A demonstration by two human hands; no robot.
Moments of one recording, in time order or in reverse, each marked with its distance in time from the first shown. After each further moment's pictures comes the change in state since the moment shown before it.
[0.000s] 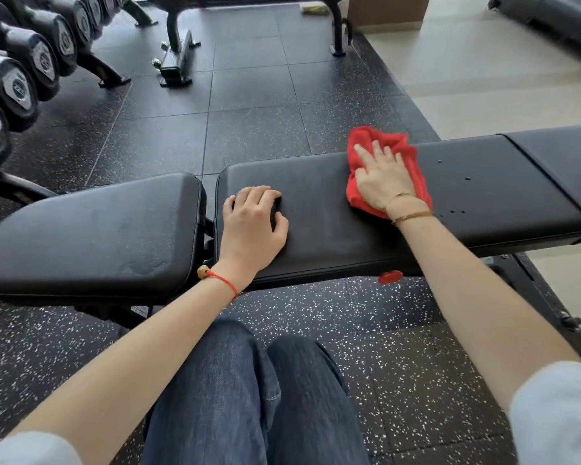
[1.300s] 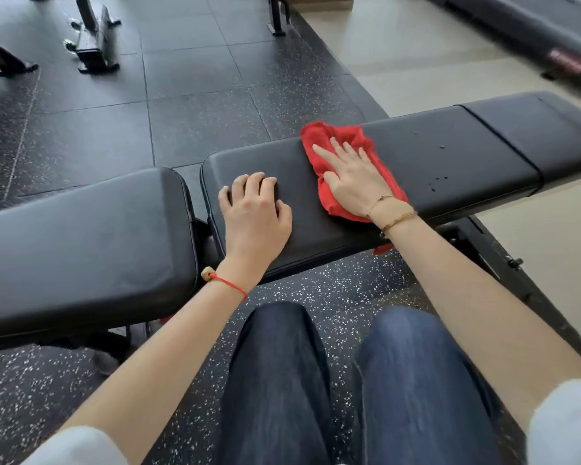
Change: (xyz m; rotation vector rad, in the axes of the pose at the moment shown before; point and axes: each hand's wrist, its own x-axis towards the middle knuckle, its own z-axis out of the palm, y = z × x) left_hand 0.001 -0.014 0.000 -0.027 -0.091 0.044; right_hand -0.054 -0.051 0.008 0.031 -0.041 -0.057
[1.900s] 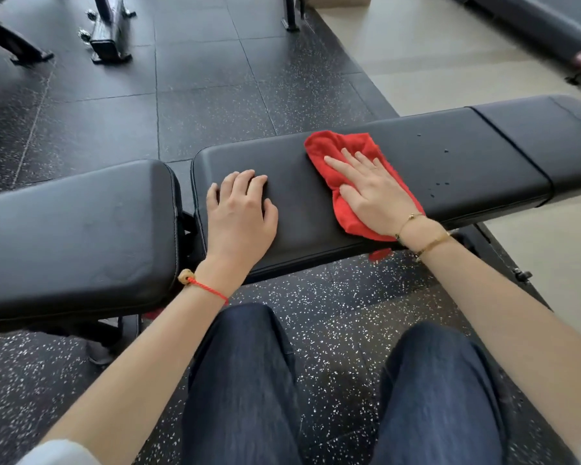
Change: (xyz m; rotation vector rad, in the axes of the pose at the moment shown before) left_hand -0.003 0.004 0.001 0.035 0.002 -0.021; right_hand -0.026 0.042 -0.006 0.075 0.017 -0.144
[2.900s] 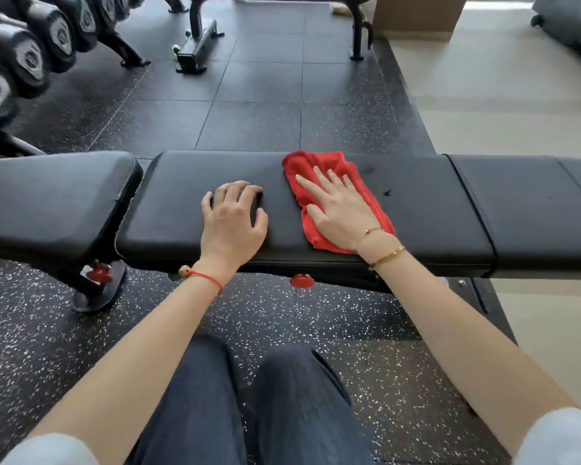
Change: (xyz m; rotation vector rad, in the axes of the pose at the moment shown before) left_hand 0.013 0.145 0.057 0.065 0.133 -0.229; right_hand 0.013 0.119 -0.034 -0.049 -0.080 -0.296
